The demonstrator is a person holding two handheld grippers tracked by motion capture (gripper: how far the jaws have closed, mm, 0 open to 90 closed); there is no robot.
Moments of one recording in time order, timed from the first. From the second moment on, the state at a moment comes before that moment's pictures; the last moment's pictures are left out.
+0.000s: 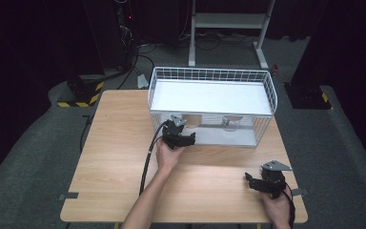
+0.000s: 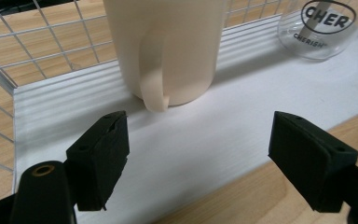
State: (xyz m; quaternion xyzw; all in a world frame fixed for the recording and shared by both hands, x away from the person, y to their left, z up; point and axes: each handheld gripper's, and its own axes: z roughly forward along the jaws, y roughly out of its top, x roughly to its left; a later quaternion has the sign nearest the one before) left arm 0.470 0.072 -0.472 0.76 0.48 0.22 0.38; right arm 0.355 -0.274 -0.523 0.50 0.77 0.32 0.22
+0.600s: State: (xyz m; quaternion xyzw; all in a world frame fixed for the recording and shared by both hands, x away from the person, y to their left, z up) left arm 0.448 0.087 -0.467 0.75 0.48 0.21 0.41; right arm 0.355 -0.274 -0.523 0.50 0.77 0.32 0.22
